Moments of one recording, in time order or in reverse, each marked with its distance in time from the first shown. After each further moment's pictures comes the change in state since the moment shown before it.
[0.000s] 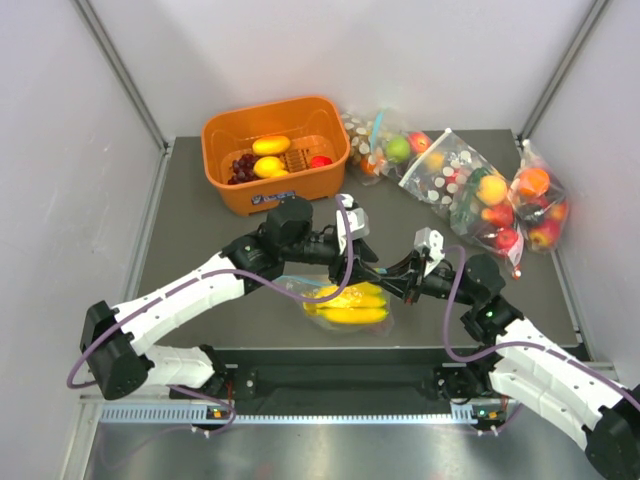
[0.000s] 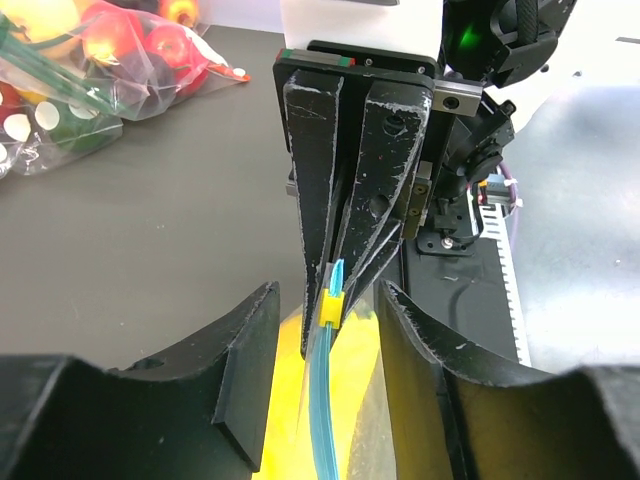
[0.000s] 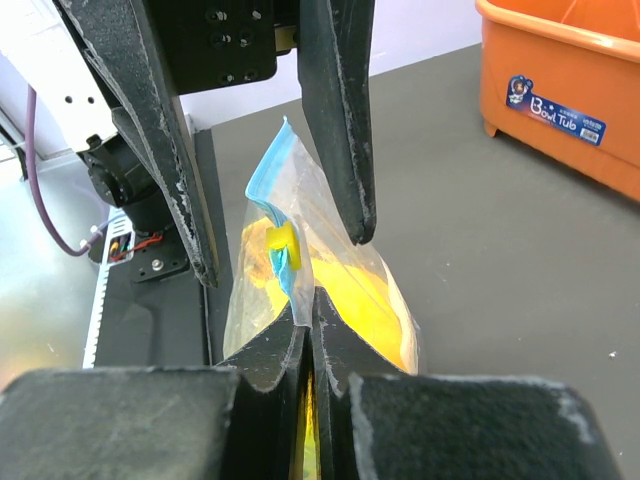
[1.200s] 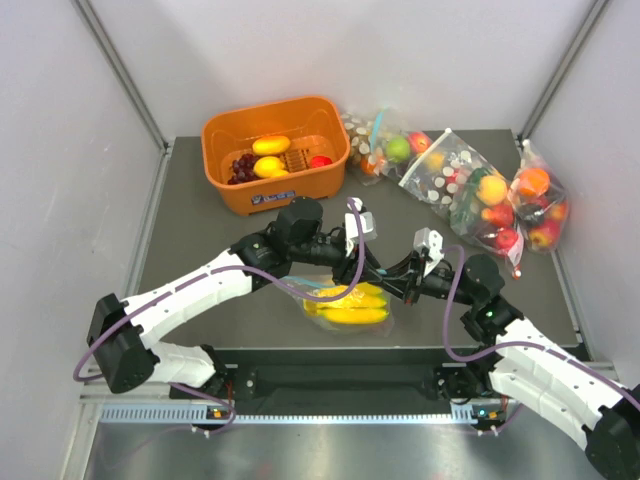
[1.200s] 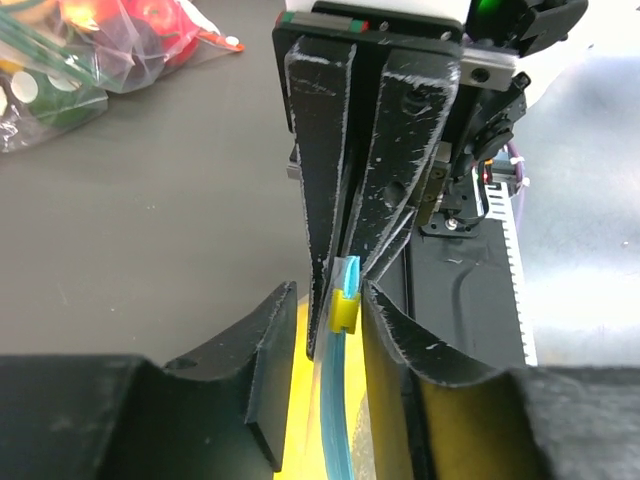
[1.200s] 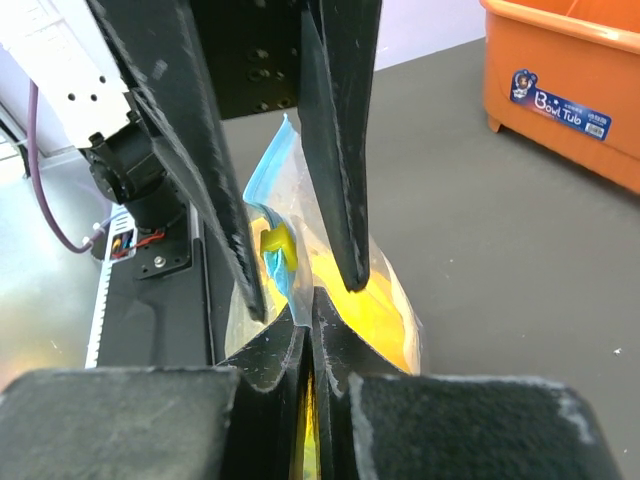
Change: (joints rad) left arm -0.011 0.043 0.018 -0.048 -0.009 0.031; right arm 0.000 0.001 0.000 -0.010 -0.004 0.000
